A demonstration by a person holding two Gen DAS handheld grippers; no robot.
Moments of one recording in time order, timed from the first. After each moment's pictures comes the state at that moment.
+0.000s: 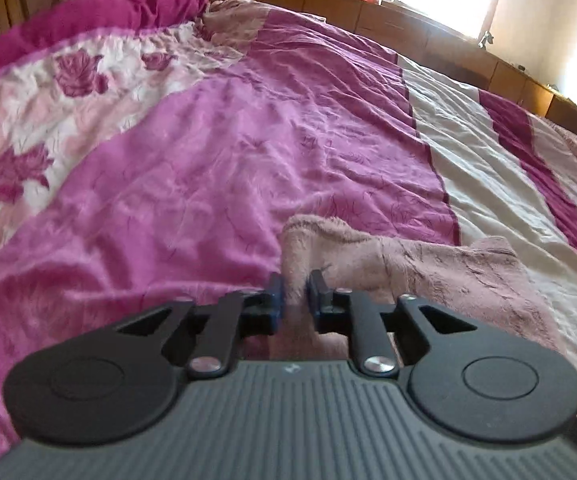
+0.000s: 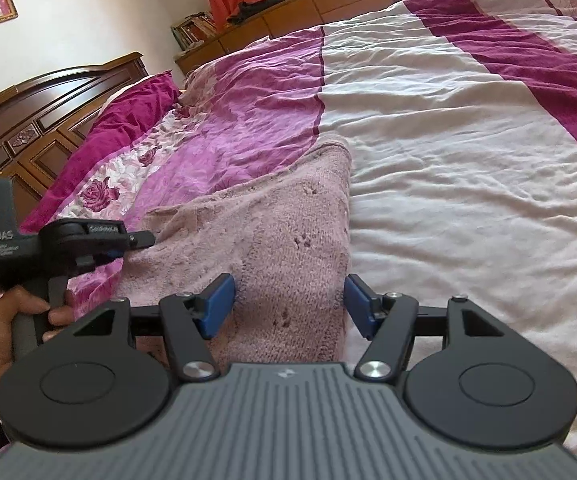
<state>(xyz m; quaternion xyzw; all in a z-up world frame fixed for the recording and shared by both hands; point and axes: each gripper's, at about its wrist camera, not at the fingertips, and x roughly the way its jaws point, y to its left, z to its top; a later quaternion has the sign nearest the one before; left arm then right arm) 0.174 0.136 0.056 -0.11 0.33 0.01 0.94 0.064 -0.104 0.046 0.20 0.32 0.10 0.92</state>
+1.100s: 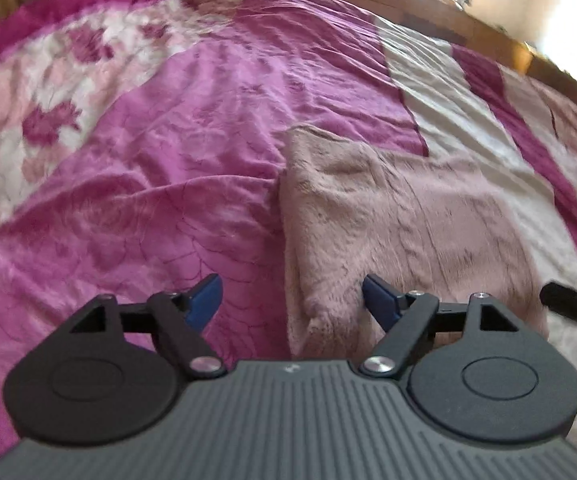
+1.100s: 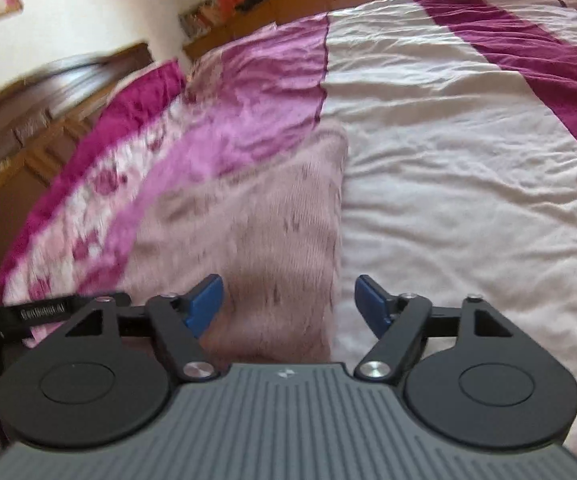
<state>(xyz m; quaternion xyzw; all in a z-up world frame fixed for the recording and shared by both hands) 0.092 0.147 0.056 -0.10 0.38 -0.03 0.92 0.056 -0.122 0.049 0.23 0.34 0.12 0.91</state>
